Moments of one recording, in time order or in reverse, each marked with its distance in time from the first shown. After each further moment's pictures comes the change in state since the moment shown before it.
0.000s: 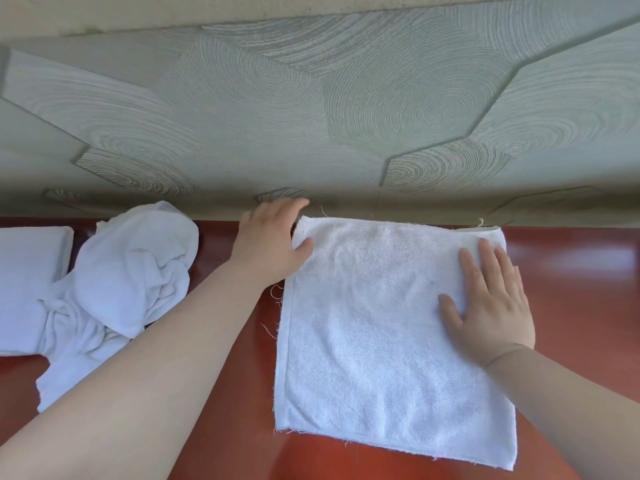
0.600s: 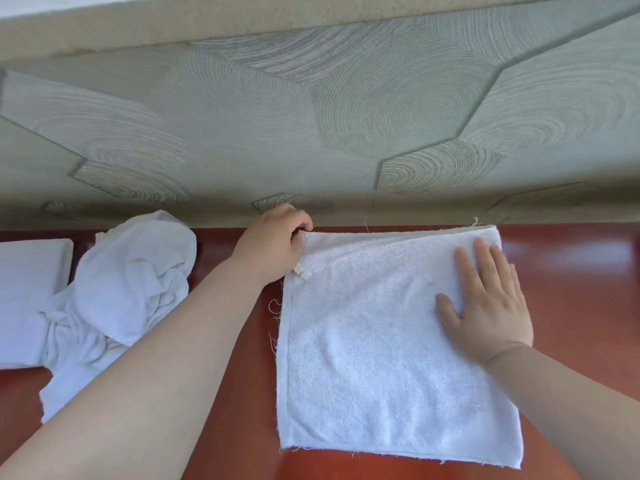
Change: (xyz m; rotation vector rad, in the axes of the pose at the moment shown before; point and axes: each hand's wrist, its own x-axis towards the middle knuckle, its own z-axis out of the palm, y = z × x) left_hand 0.011 0.001 -0.003 -0.201 -0.075 0.088; right_hand 0.001 -0.002 -0.001 -0.013 -0.038 0.016
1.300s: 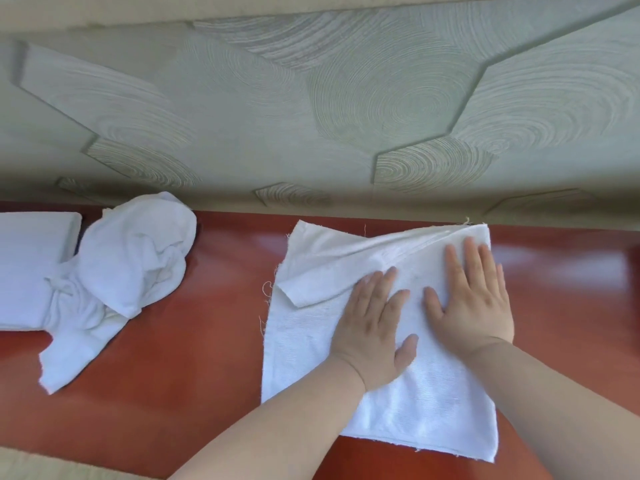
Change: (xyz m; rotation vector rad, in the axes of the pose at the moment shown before) left_hand -0.100 0.155 0.151 0.151 -0.048 0.135; right_hand 0.000 0.003 0.002 0.016 -0.051 0.005
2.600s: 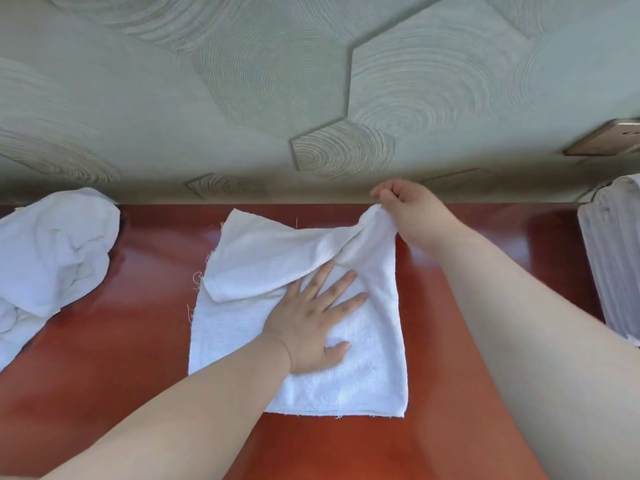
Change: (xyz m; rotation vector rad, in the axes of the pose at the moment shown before) left_hand 0.005 0.020 -0.015 0.310 -0.313 0.214; right_hand 0.084 0.020 -0.110 0.765 -0.224 0.021
